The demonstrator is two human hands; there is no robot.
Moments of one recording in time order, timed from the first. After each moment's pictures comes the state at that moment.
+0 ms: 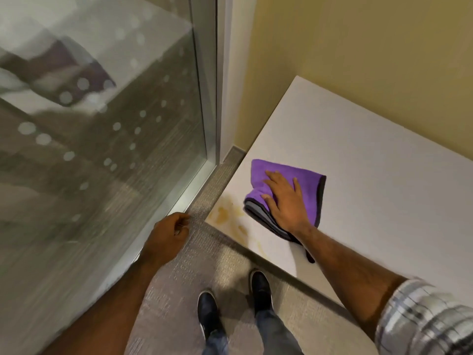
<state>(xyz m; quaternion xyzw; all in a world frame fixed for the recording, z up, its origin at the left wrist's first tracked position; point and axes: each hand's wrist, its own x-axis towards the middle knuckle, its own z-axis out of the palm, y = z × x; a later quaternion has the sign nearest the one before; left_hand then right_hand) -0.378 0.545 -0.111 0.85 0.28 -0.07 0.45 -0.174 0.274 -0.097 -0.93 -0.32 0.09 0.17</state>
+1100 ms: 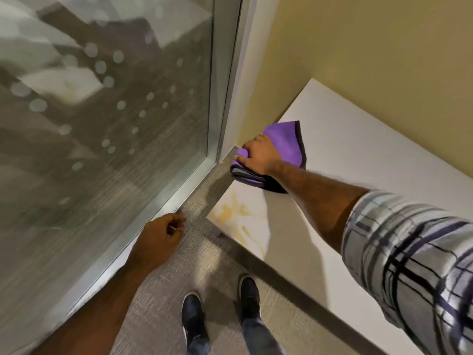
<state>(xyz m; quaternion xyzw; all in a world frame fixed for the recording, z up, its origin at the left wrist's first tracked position) -0.397 0.543 -0.128 0.83 0.30 -0.03 0.47 -0.085 0.405 -0.084 -0.90 -0.42 0.12 0.05</state>
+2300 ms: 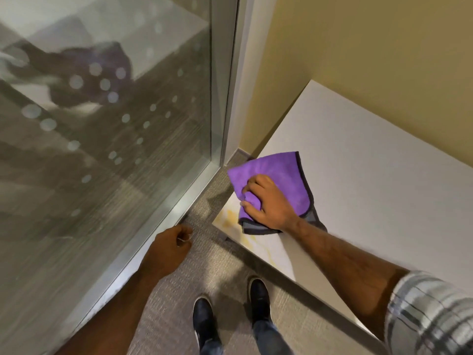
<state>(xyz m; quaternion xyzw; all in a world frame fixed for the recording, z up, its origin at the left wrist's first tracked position) -0.400 0.545 -0.131 0.83 0.29 -0.11 0.46 -0.173 0.334 -0.092 -0.83 -0.47 0.08 0.28</state>
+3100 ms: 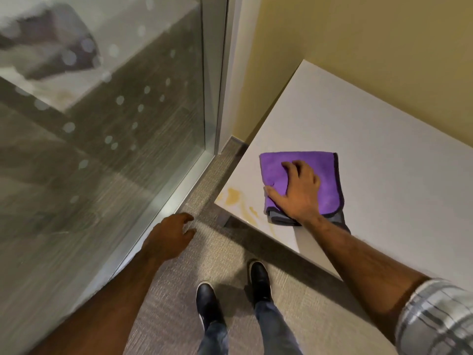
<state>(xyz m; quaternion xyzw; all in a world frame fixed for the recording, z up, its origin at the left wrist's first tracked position) -0.409 0.549 -0.134 0.90 0.21 -0.19 0.35 -0.195 0.275 -0.099 -0.97 -0.20 0.01 0.11</state>
